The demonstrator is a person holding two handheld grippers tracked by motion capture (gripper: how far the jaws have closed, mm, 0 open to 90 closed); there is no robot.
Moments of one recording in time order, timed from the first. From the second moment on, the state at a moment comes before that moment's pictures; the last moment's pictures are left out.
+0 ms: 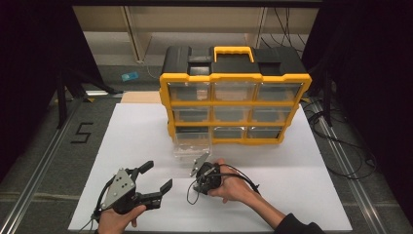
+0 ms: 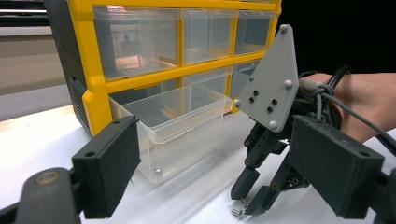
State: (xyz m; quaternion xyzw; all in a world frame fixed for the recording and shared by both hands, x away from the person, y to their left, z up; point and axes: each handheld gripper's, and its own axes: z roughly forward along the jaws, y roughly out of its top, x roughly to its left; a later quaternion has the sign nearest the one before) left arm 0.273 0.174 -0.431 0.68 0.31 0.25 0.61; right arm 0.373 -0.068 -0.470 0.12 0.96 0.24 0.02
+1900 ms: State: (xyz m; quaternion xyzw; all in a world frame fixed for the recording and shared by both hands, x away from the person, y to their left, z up) left arm 0.273 0.174 -0.431 0.68 0.31 0.25 0.61; right arm 0.395 -0.101 -0.369 0.16 0.90 0.38 0.13
